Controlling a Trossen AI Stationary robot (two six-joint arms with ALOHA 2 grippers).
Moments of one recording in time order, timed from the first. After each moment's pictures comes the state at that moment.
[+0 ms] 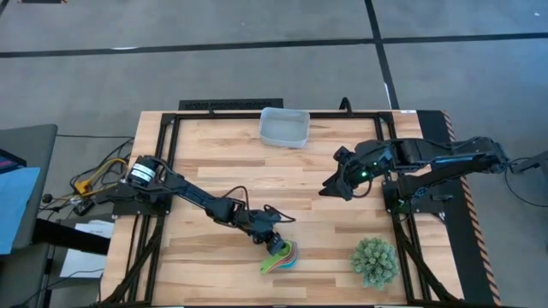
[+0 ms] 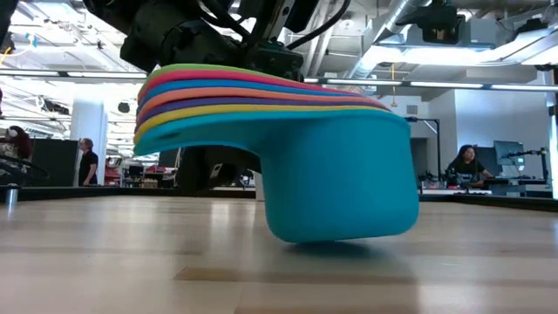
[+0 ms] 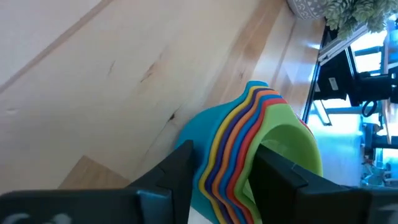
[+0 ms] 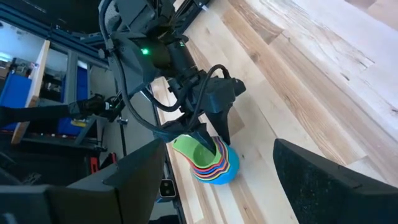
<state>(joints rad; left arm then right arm) -0.30 1.92 1.01 0.34 0.04 -1.14 0.07 1.01 0.99 -0.52 -0.15 0.88</state>
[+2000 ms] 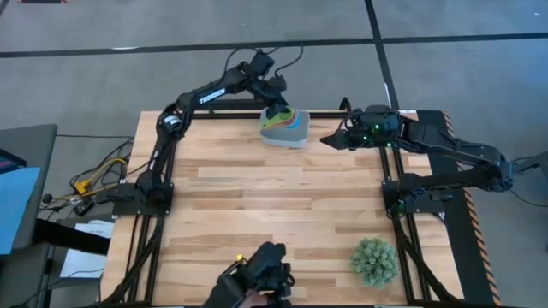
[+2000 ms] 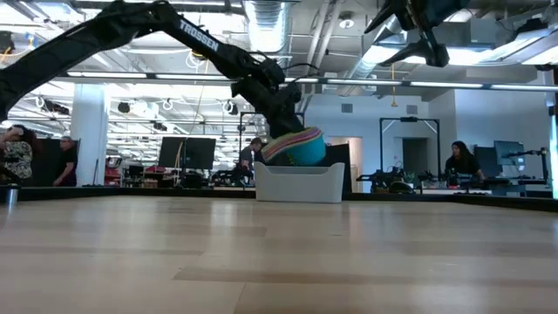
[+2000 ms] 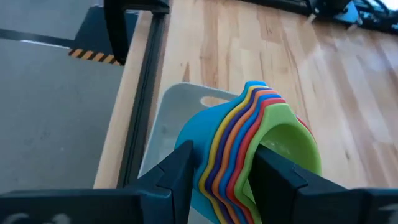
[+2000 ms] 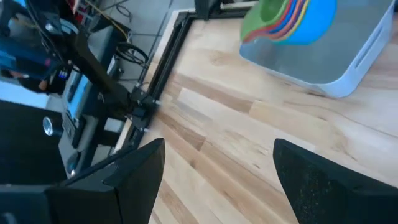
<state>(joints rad) 0.74 2.26 2.07 -0.56 0.60 0.33 -0.35 0.97 0.99 -0.52 -0.05 0.95</state>
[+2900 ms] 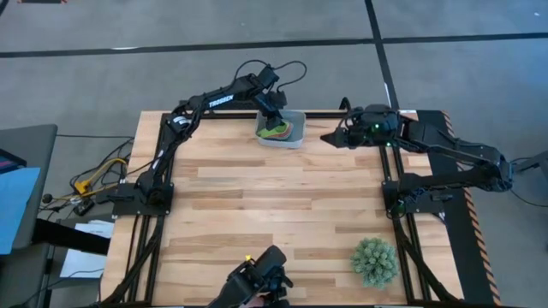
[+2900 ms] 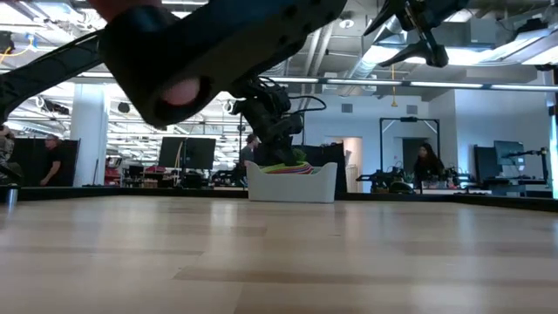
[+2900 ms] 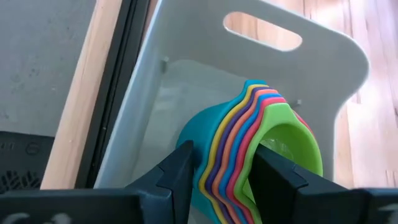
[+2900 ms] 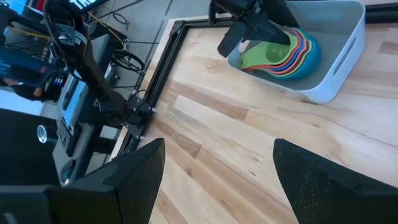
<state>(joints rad) 0.72 2.36 2.04 -0.67 0.47 0.38 -0.35 0.97 0.99 -0.52 -0.02 0.95</state>
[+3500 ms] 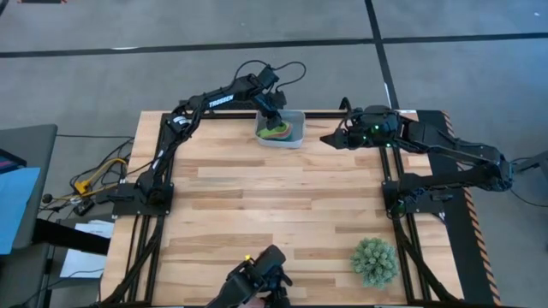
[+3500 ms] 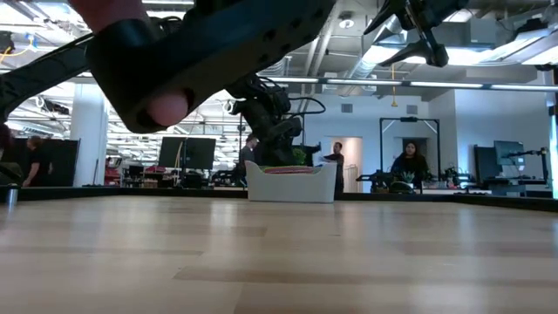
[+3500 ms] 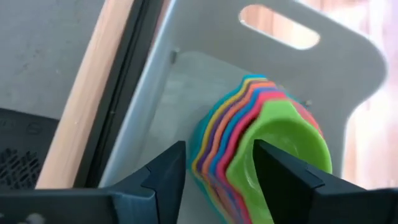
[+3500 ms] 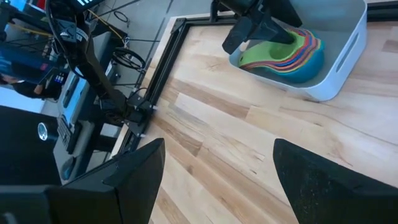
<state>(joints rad) 0.72 2.36 2.04 -0.67 0.44 0.30 -0.34 0.97 0.99 -0.52 -0.02 0.95</state>
